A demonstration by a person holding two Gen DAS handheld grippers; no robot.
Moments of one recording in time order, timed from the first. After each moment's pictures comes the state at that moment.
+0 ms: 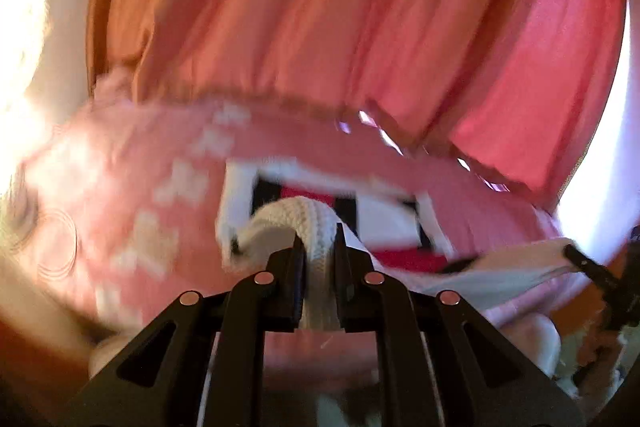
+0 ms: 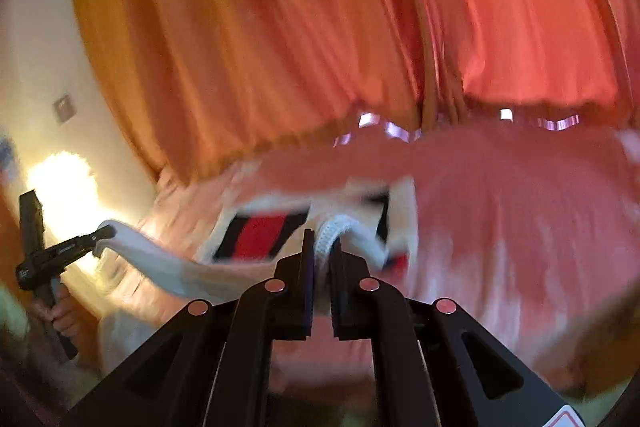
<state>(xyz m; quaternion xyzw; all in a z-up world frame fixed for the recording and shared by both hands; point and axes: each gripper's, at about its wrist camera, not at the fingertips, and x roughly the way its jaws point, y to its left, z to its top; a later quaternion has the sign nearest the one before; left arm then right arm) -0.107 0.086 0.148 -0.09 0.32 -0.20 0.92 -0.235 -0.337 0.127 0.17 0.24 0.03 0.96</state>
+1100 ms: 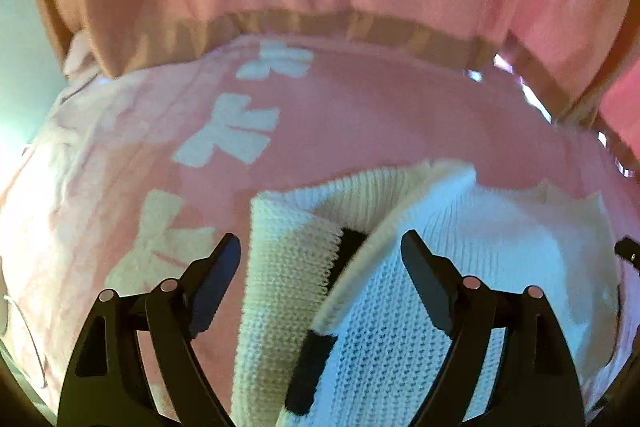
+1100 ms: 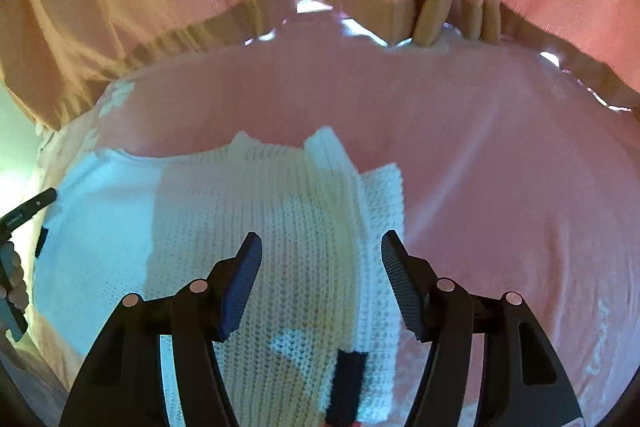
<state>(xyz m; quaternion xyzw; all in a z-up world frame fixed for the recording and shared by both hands) 0.166 0.032 -0.020 0.01 0.45 -0.08 0.89 0.057 -0.368 -0.036 0.11 0.45 -0.03 0.89</state>
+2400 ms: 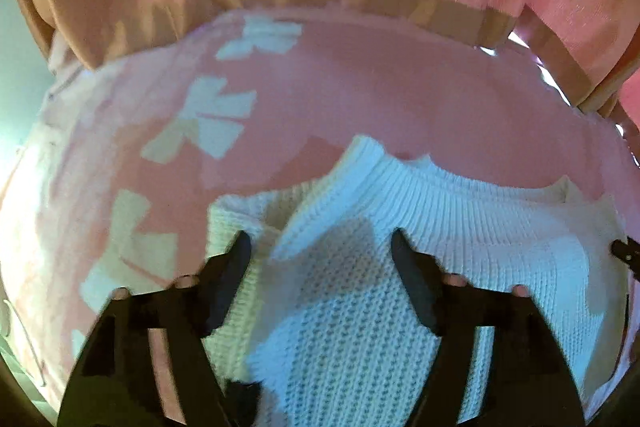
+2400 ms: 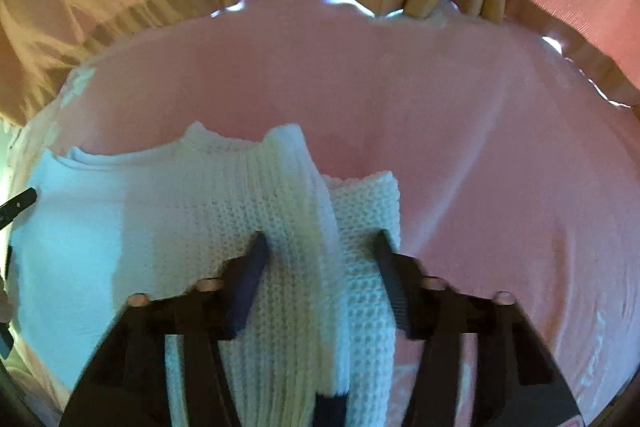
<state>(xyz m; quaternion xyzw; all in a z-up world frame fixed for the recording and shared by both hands) 0.195 0.006 -0.042 0.02 0.48 -0.06 0.87 0.106 -0.374 -0.058 0.10 0.49 -0.07 0.86</state>
